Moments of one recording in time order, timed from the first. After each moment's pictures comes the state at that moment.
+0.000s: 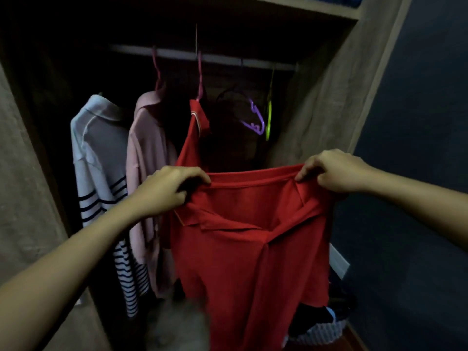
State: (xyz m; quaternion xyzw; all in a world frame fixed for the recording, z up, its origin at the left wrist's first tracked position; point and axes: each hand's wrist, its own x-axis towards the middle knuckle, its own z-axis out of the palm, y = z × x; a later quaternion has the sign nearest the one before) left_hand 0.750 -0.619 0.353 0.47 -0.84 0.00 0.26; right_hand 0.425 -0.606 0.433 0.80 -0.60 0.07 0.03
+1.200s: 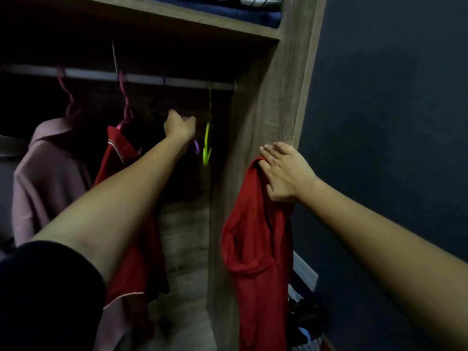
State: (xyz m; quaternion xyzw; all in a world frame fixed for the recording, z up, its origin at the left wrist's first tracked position) left_hand 0.578 -0.830 0.460 0.59 -0.52 -0.17 0.60; right_hand 0.364 -0.697 0.423 0.73 -0.52 -0.11 0.43
